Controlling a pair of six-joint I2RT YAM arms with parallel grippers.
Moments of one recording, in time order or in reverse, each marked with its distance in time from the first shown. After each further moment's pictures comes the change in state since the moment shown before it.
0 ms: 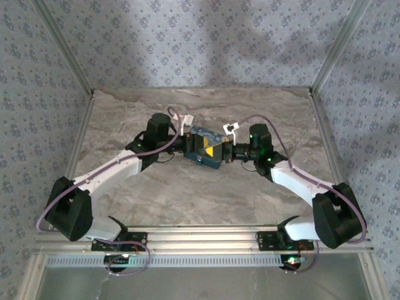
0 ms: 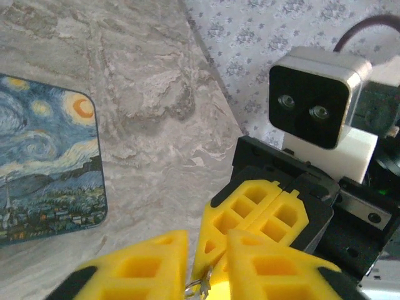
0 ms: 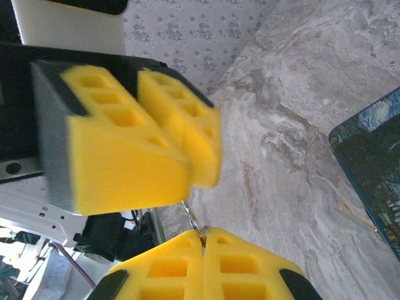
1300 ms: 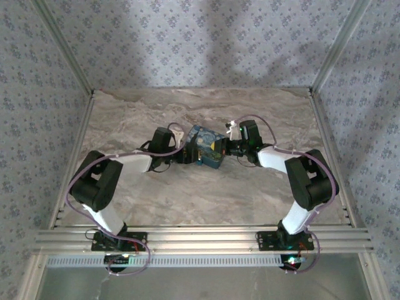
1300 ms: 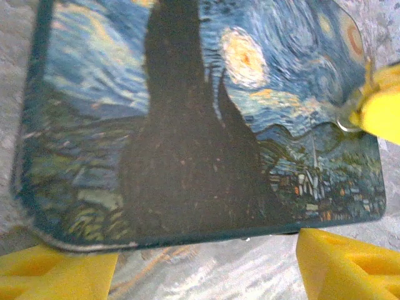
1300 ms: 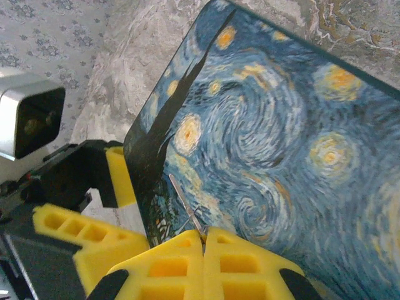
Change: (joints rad) left arm 0.112 0.309 -0.154 0.154 -0.146 0.246; right arm -0.064 0.370 0.131 -0.058 0.238 -0.021
